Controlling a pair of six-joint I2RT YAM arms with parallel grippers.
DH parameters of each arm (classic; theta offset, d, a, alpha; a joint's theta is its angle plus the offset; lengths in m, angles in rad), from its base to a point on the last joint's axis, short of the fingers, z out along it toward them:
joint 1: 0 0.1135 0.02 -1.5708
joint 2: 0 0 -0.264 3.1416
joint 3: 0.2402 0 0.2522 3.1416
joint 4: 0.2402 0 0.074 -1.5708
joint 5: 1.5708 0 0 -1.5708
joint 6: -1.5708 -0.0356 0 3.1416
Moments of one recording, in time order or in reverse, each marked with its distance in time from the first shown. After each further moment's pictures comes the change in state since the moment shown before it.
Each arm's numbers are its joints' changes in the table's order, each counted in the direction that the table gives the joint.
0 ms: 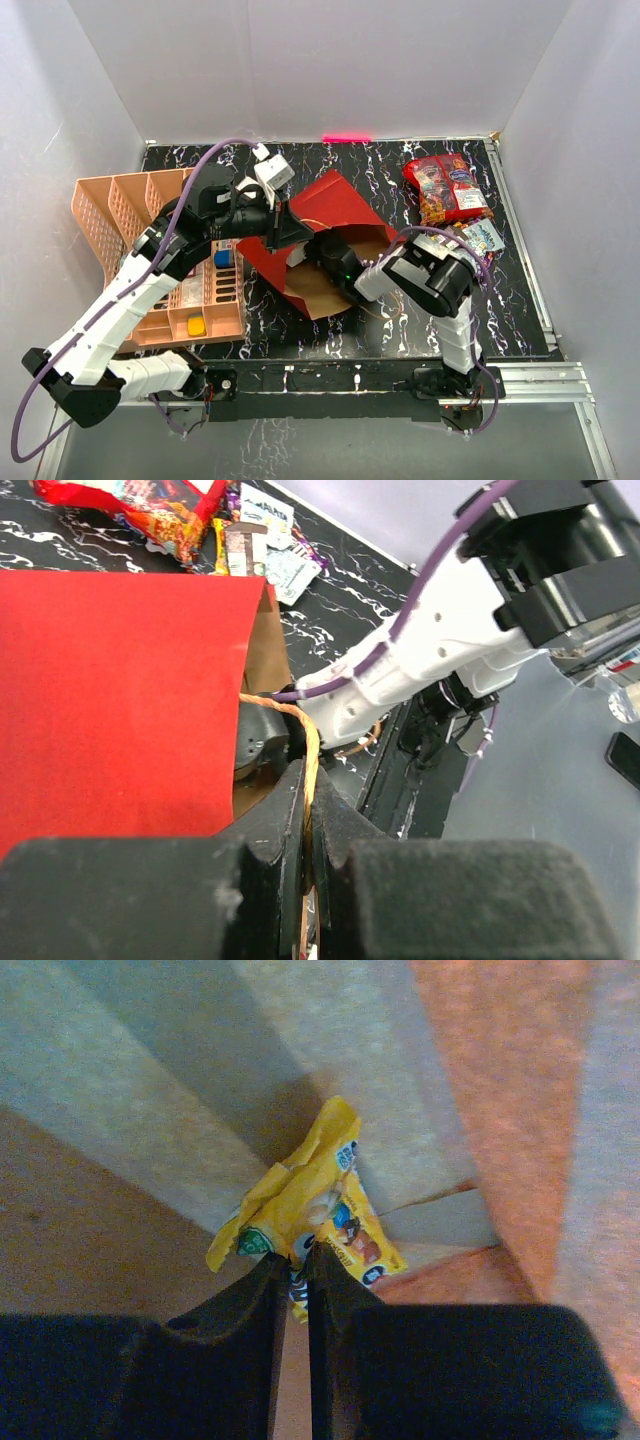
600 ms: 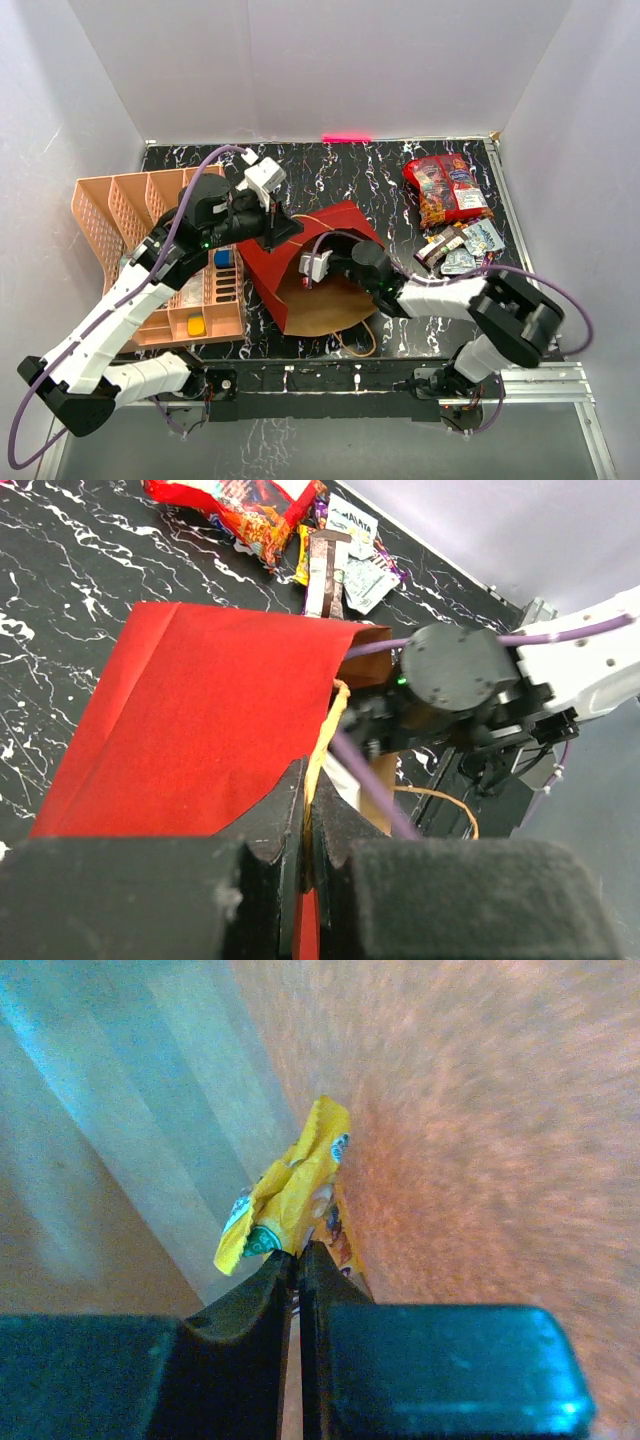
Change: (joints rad) left arm -0.001 -0.051 -0.084 -0.039 -0.188 -0.005; right arm 0.013 -0.484 -0.253 0.259 -0.241 -0.187
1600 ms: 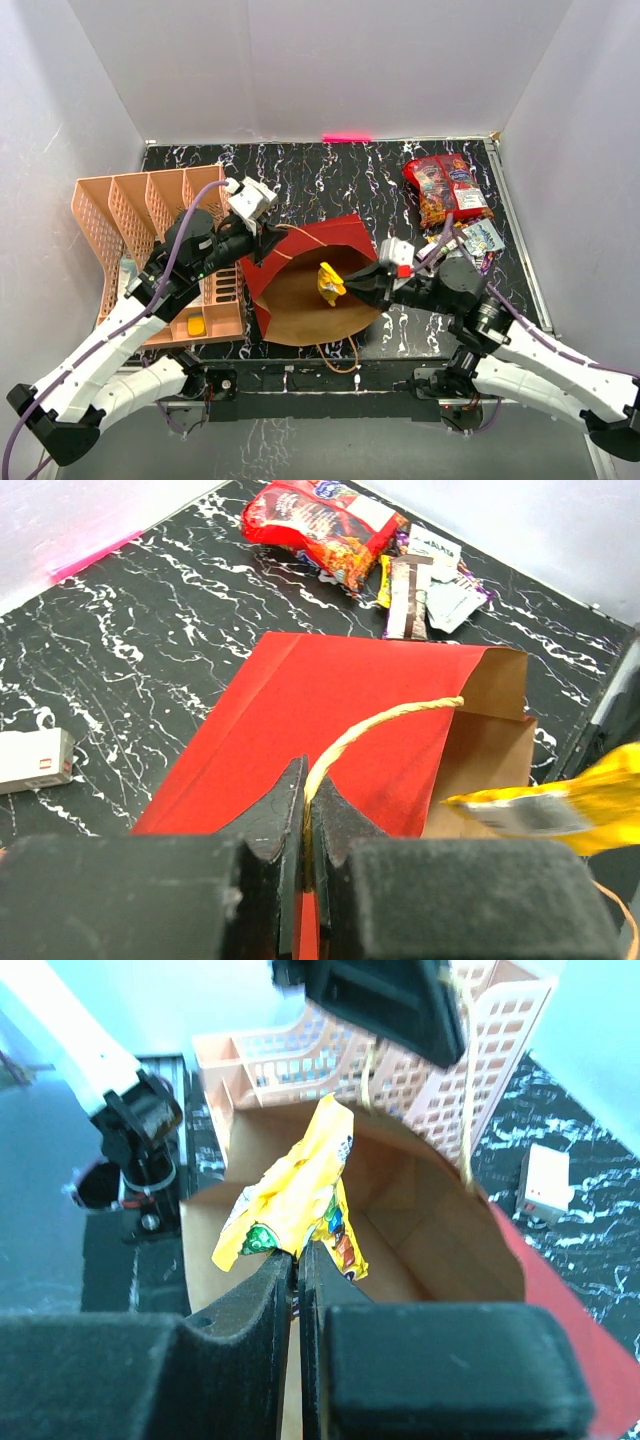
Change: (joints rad) left arm -0.004 -0.215 -0.304 -0.229 -0.162 -0.120; right arm 0.070 -0.891 0.001 0.696 -0.457 -1.025
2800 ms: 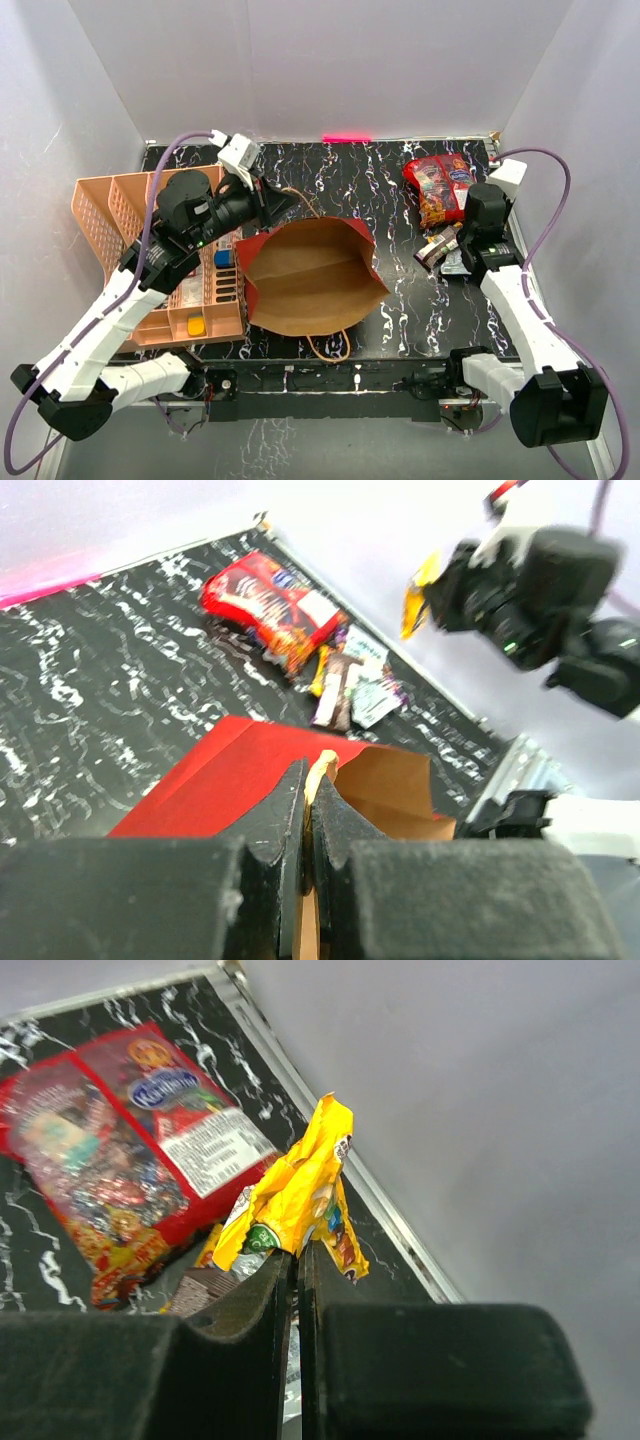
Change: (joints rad) left arm 0.000 0.166 0.314 0.085 -0.021 0.249; right arm -0.791 0.344 0.249 0.238 1.109 -0.108
